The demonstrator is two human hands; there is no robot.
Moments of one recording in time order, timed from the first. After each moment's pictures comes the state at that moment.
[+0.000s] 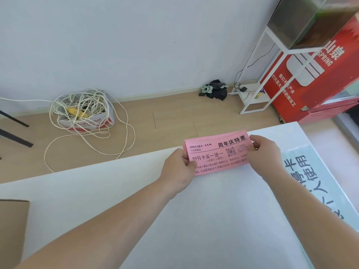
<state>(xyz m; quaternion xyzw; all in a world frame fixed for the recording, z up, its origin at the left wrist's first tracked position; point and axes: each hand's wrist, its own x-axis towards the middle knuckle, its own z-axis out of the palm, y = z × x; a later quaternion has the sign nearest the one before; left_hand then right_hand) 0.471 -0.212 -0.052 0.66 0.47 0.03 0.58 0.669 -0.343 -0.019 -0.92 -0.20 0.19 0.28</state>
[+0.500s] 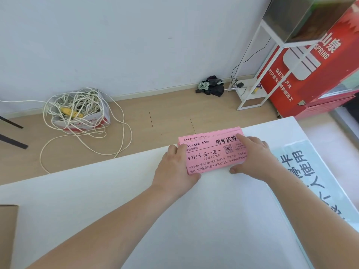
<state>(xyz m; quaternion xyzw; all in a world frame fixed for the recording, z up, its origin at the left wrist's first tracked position) 0.472 -0.219 -0.058 0.87 0.36 0.01 0.33 0.680 -0.355 -0.026 -0.91 -0.32 0.28 0.06</state>
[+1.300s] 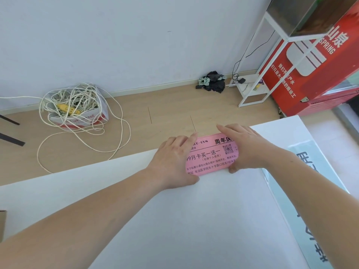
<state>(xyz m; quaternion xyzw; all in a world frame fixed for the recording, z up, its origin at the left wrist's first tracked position) 0.492 -0.180 -0.069 0.94 0.21 -0.05 0.26 0.714 -0.318 -0.029 -0.81 -0.53 0.25 -0.04</state>
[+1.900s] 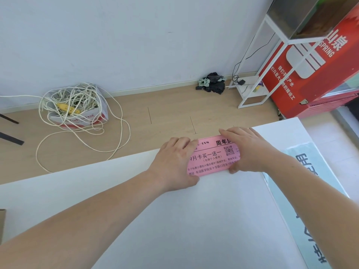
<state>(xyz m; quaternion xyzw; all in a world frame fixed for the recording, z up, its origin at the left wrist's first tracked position) 0.492 -0.184 -0.067 0.95 0.20 -0.04 0.23 0.710 -0.322 -0.028 -0.81 -0.53 0.23 -0.06</state>
